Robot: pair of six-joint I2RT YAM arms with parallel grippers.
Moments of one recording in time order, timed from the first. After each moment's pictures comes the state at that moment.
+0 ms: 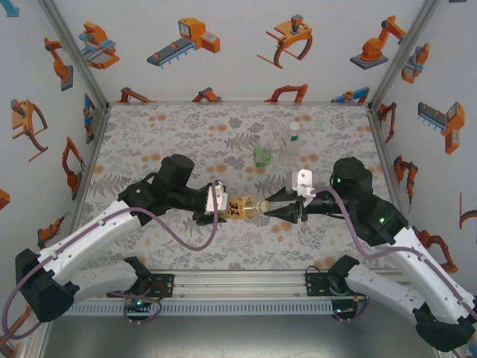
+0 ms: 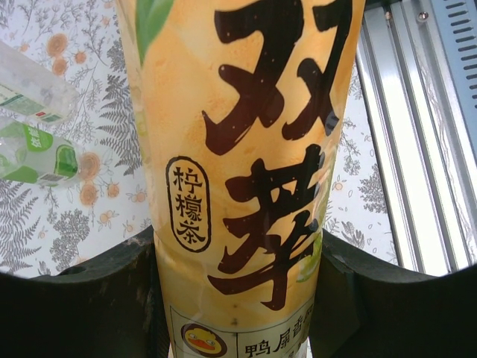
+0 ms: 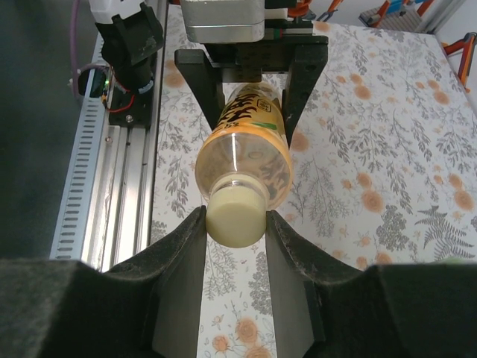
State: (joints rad) left arm -0.82 1.08 0.95 -0.55 0.65 0.78; right arm 0.71 0.78 1.02 -0.54 -0.77 -0.41
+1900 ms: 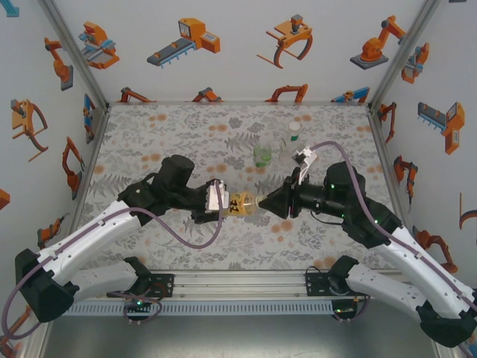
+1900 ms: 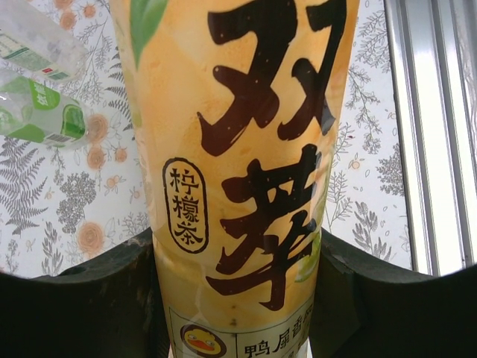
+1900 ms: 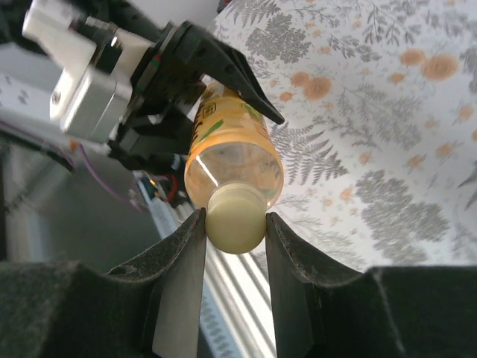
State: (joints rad) left arm -0.82 1.08 0.95 -0.57 0.54 0.77; right arm 0.78 0.77 0.94 -0.44 -0.33 0.52
